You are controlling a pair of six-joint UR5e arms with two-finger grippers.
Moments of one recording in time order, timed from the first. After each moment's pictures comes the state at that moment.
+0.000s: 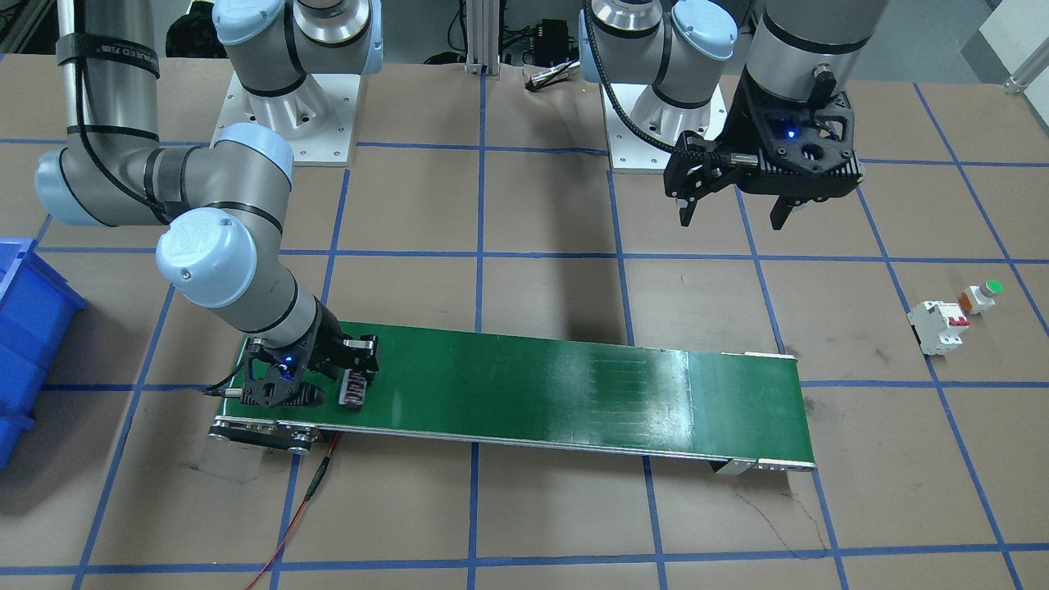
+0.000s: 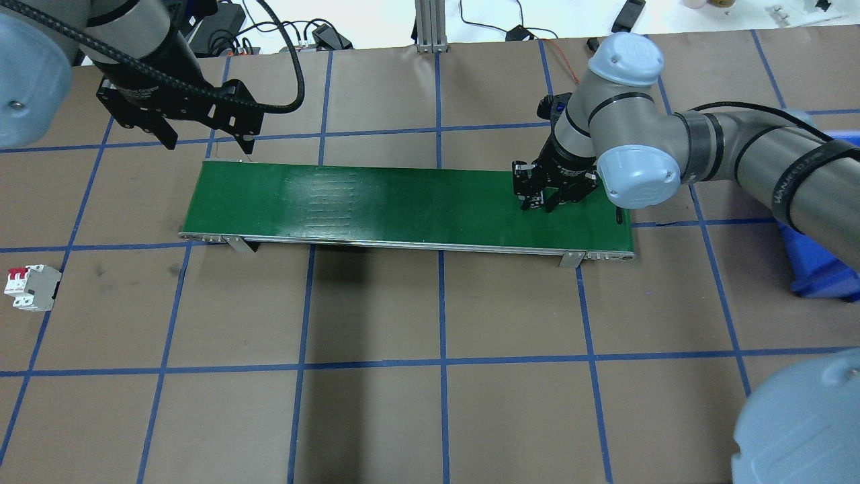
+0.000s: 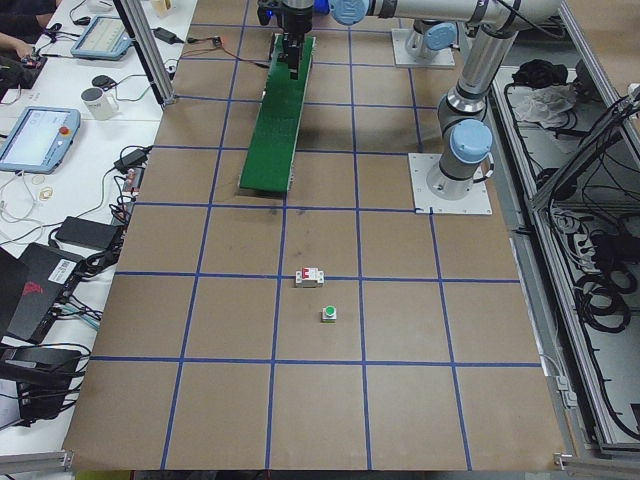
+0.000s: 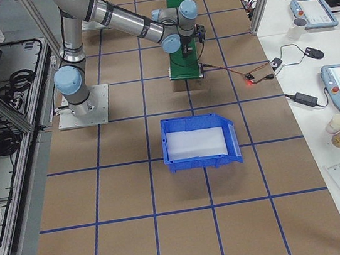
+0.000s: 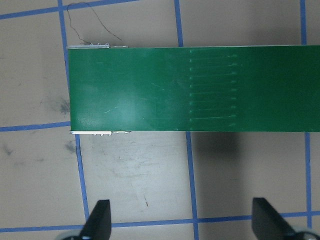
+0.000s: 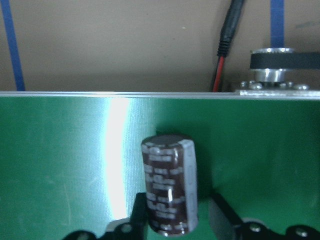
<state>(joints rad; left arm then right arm) -1.58 -1.57 -1.53 -1.54 1.64 0.08 1.60 -1.21 1.79 -2.13 -1.37 0.11</state>
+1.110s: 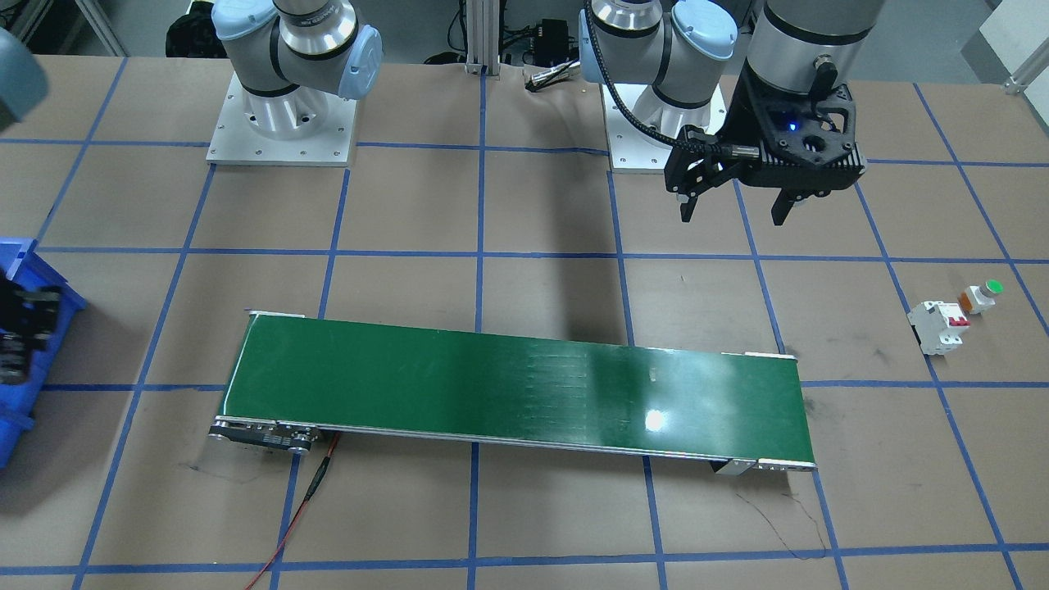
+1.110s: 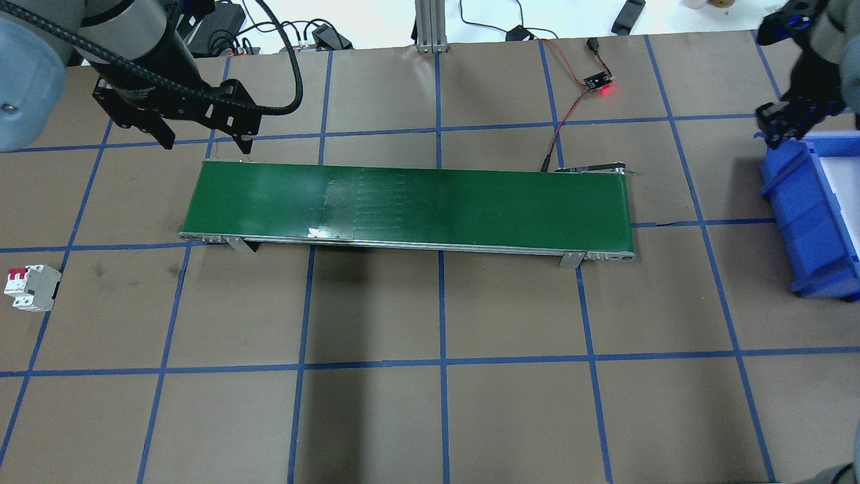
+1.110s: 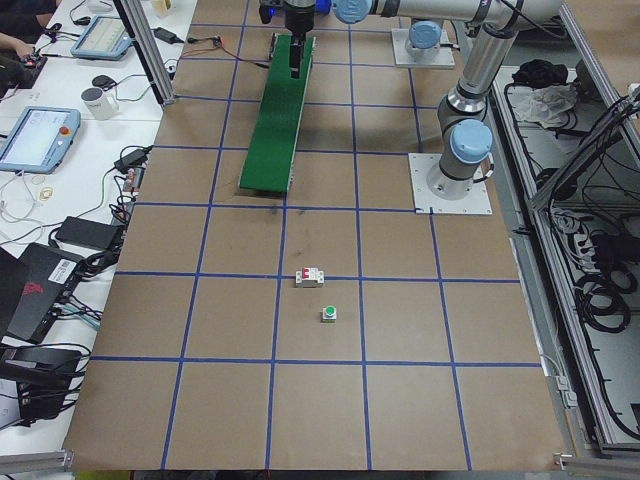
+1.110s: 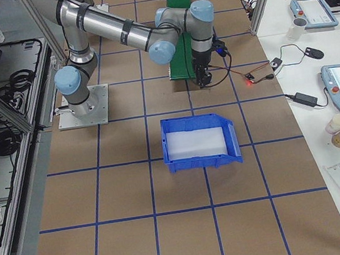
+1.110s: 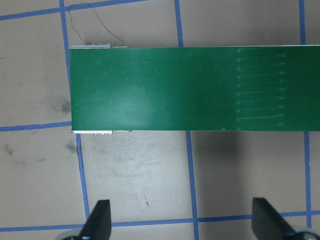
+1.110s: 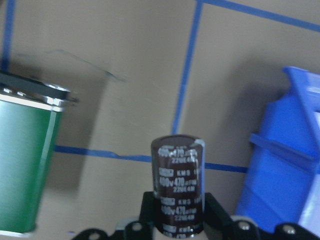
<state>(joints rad) -1.58 -1.57 -1.53 -1.54 1.64 0.08 1.20 -1.35 1.62 -1.93 -1.75 -0.63</state>
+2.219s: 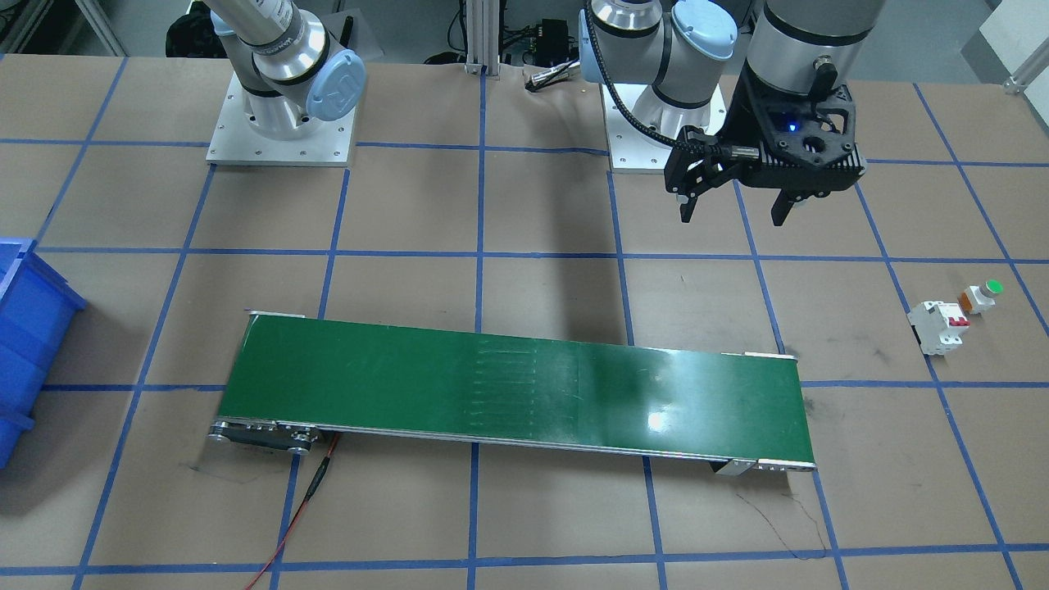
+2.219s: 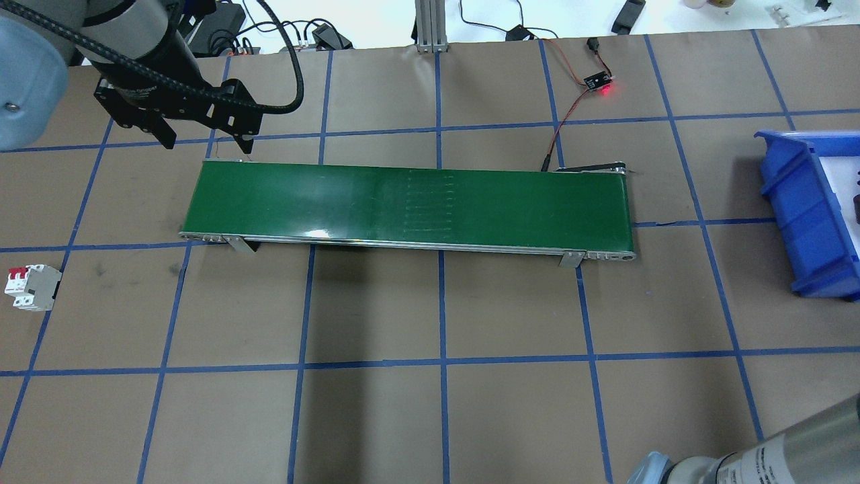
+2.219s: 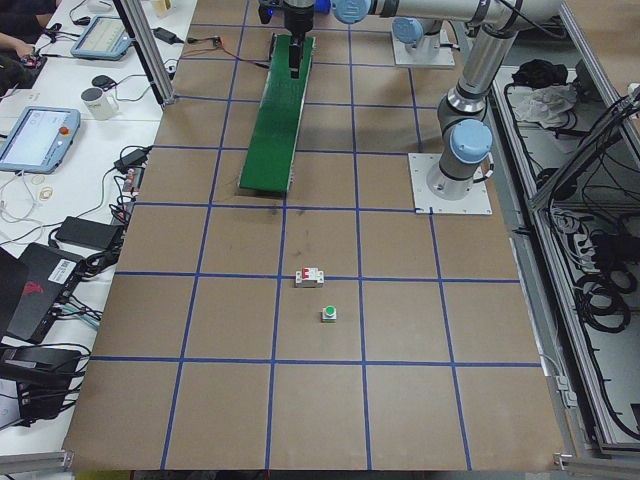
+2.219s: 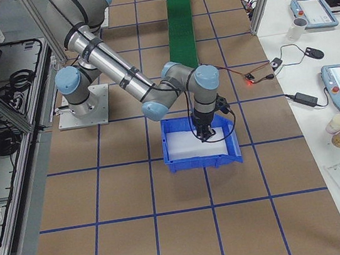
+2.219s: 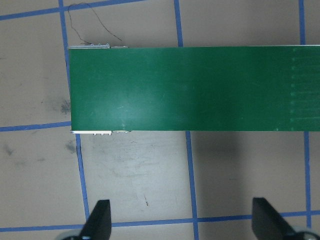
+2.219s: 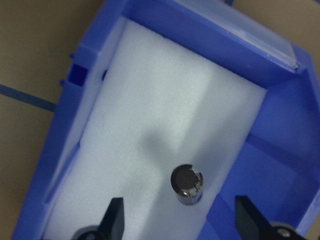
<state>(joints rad) -1.58 -1.57 -1.53 -1.54 1.64 0.08 0.89 -1.21 1.64 -2.12 -1.72 -1.08</state>
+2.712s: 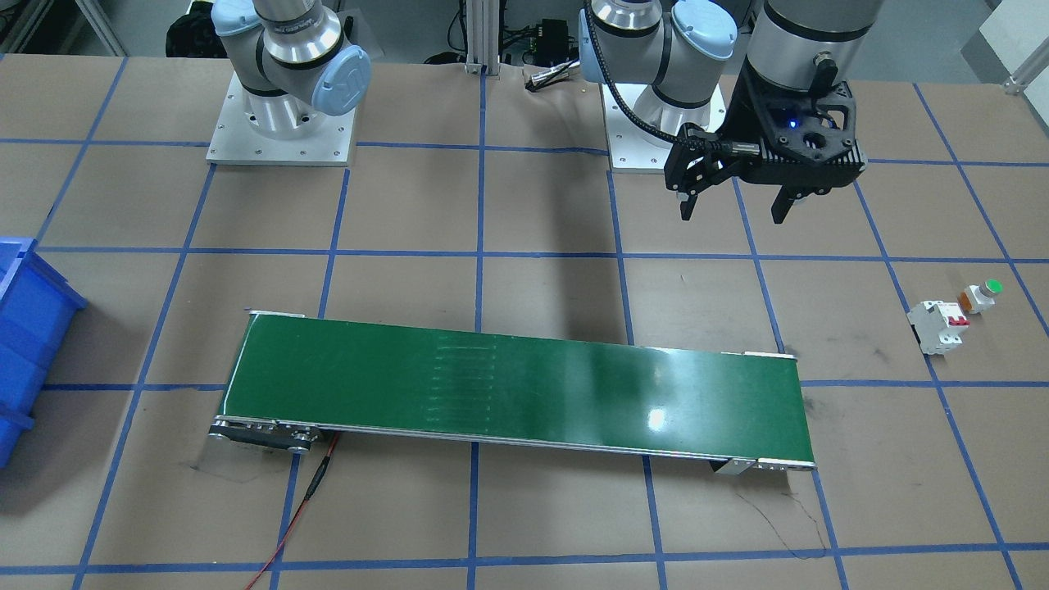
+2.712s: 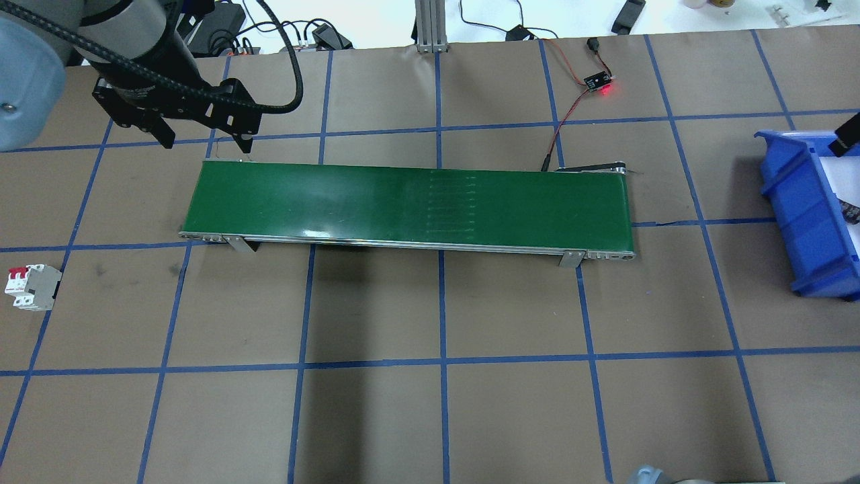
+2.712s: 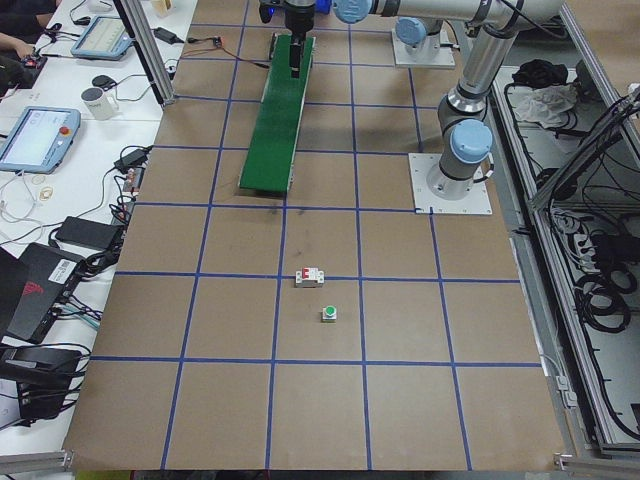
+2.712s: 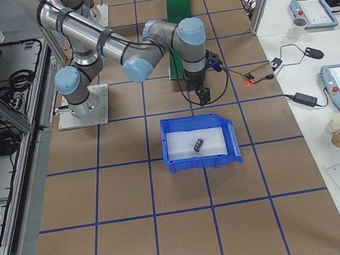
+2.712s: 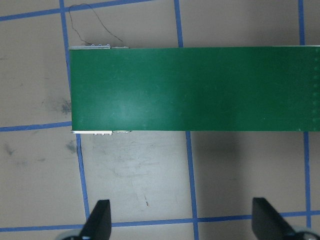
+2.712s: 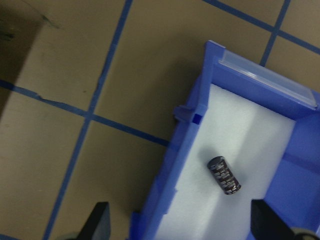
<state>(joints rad) -1.58 -1.56 -1.53 -1.54 1.64 0.08 0.98 -1.44 1.63 -1.87 -1.58 -0.96</state>
